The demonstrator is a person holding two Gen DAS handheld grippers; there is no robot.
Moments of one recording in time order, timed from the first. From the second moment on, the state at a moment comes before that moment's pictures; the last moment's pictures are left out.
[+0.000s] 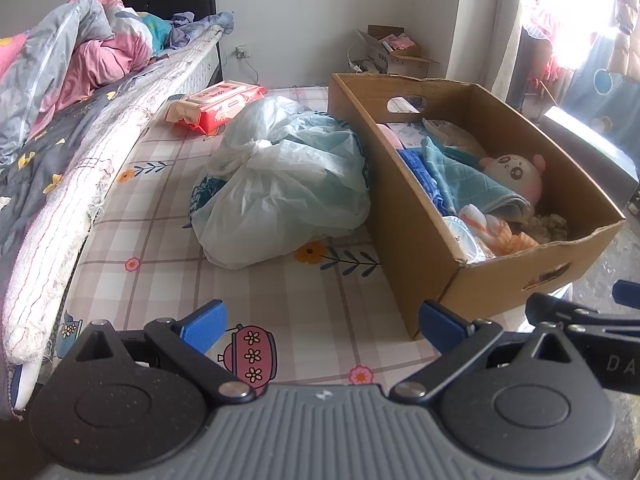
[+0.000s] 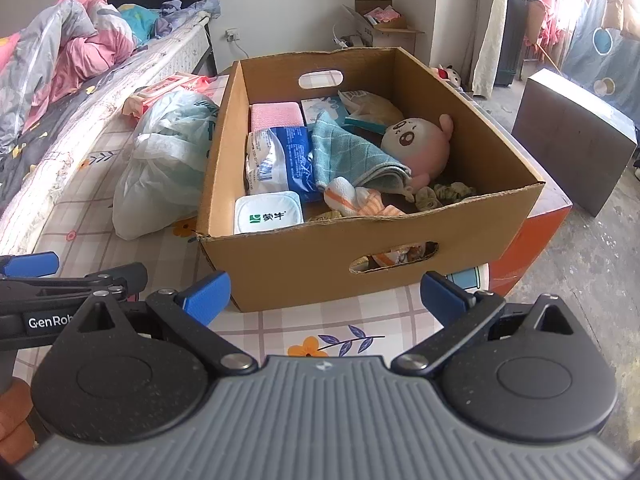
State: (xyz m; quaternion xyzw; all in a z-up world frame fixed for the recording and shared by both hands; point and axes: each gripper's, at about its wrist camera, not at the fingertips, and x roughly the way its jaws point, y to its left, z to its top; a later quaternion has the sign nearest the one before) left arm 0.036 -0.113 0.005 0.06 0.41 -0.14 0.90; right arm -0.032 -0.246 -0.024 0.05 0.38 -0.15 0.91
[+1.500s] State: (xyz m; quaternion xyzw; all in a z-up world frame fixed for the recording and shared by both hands) left arm 0.036 -0.115 0.003 0.06 0.41 -0.14 0.90; right arm -0.033 -0.248 -0.028 0.06 0.39 -0.16 0.91
